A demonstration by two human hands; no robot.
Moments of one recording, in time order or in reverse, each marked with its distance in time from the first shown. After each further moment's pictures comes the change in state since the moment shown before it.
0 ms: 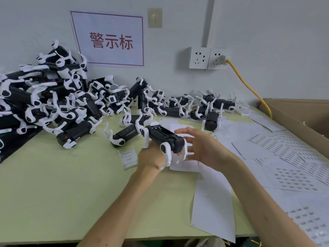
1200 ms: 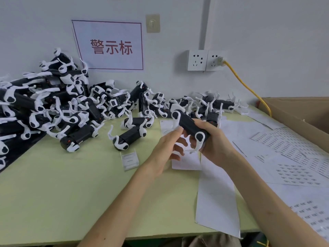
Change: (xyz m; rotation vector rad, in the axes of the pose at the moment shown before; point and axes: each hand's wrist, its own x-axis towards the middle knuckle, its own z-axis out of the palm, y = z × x) left_hand -0.015 0.019 -0.008 -0.647 -0.448 0.243; right_hand -0.006 -0.005 0.004 0.086 0.132 -0.241
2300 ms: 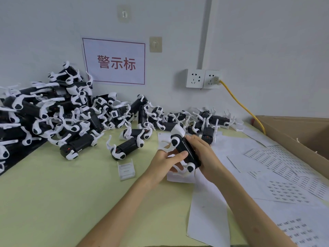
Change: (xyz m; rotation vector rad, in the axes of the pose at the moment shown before) left_hand -0.004 -0.003 0.005 0.073 0.019 0.071; right_hand 0.000 0.003 0.007 -0.166 0.164 -0.028
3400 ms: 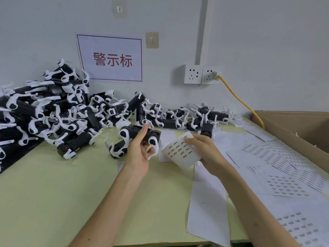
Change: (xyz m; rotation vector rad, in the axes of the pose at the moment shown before) left_hand 0.006 0.019 -0.033 -0.647 0.368 -0.024; right_hand 0.005 0.001 -0.012 -0.204 0.044 -0.002
